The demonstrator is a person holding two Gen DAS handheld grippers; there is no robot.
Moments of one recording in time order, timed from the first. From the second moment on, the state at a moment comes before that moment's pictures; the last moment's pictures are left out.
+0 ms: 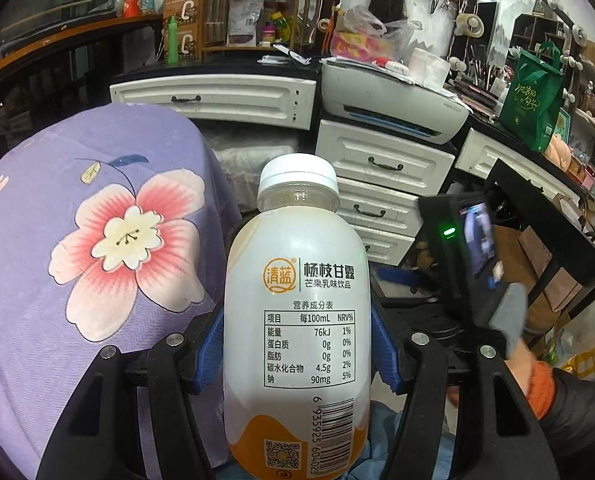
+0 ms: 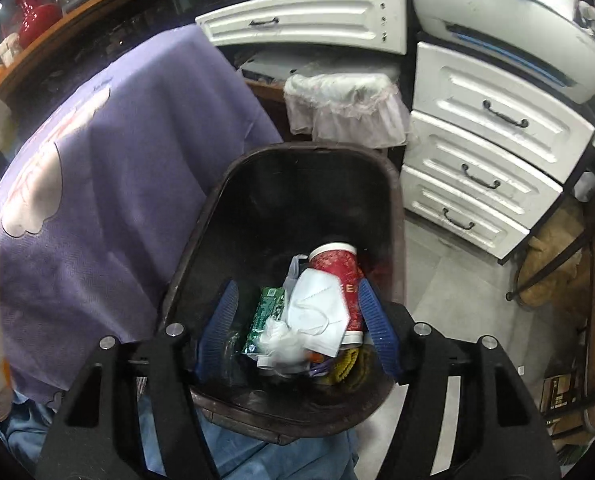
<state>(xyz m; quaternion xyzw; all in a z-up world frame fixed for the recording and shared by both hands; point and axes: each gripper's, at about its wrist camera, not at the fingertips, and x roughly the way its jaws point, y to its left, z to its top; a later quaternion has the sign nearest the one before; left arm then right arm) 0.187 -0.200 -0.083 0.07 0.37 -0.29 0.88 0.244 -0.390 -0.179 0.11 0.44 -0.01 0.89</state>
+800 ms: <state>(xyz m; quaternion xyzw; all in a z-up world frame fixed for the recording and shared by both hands) 0.228 -0.258 -0.148 0.14 0.43 -0.29 0.85 0.177 -0.440 -0.089 0.12 0.34 -0.06 0.93</state>
